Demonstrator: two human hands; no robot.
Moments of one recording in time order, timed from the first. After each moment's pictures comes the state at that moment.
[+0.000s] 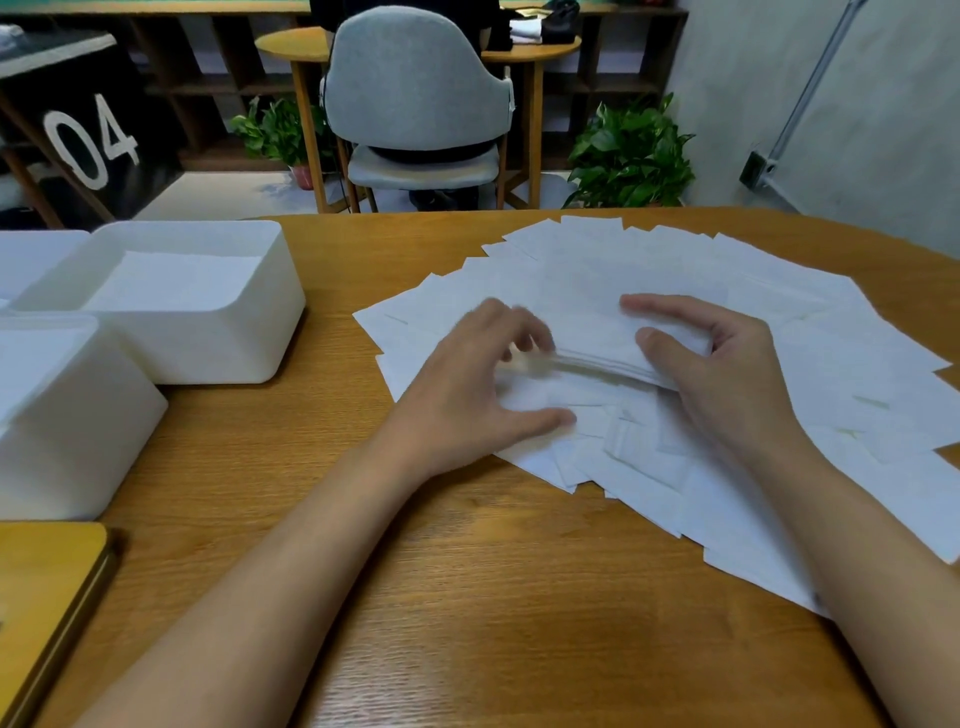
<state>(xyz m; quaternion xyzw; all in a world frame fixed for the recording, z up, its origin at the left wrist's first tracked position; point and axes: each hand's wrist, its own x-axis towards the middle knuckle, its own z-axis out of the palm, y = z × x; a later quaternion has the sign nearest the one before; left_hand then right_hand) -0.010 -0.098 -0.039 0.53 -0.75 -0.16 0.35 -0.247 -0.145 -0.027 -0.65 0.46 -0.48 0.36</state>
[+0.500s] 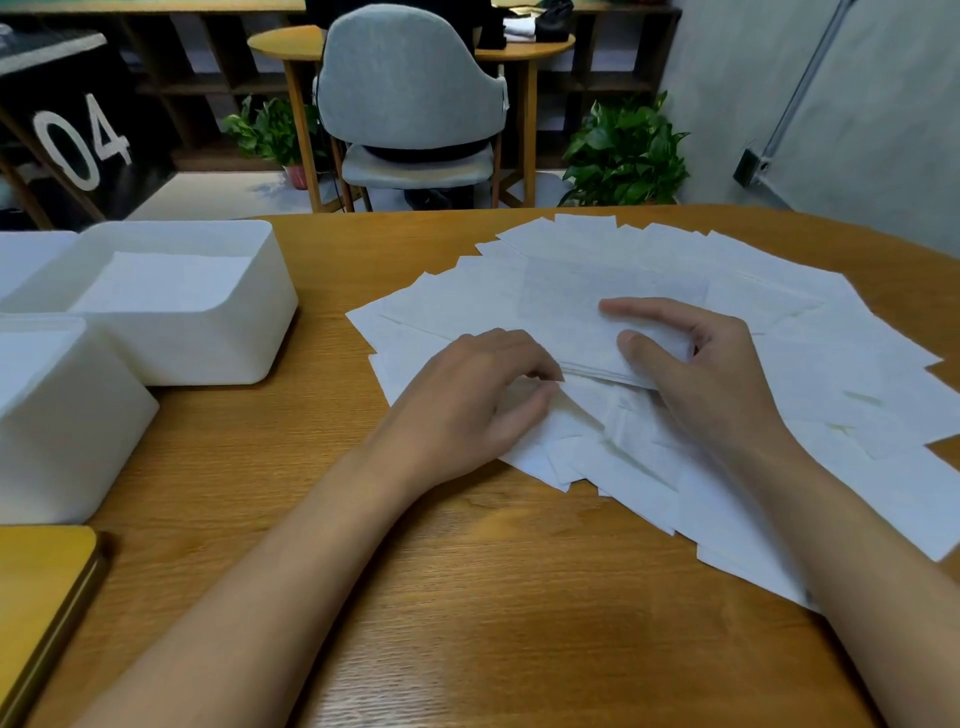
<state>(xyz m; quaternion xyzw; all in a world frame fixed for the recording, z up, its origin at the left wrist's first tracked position) -0.015 -0.094 -0.038 0.48 -0.81 -0.09 0.33 -0.244 -0.142 -0.027 -0.69 0.45 -0.45 0.35</state>
